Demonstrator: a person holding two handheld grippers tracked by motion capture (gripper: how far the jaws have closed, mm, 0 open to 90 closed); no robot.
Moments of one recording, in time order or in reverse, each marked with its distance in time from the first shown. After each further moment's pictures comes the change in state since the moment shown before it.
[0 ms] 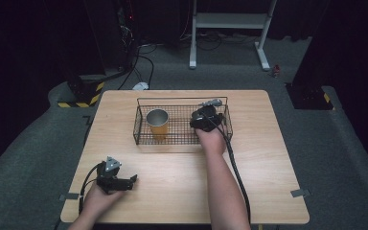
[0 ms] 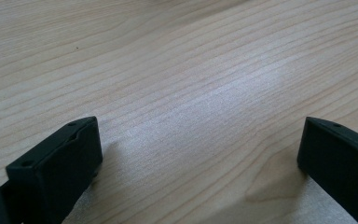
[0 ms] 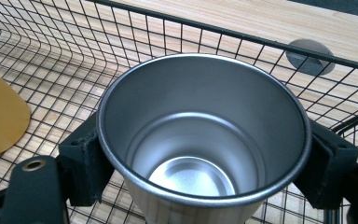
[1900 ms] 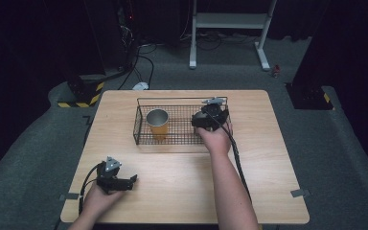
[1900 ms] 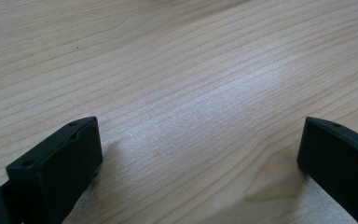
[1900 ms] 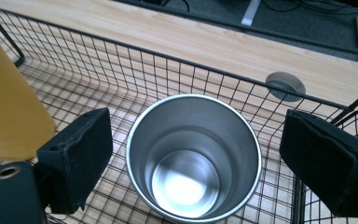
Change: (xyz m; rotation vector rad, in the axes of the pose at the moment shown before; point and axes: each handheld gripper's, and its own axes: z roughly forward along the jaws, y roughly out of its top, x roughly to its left) left arm 0.000 0.000 0.000 -0.001 0.001 -0.002; right arm -0.002 0.005 -0.038 -0.114 0.006 -0.028
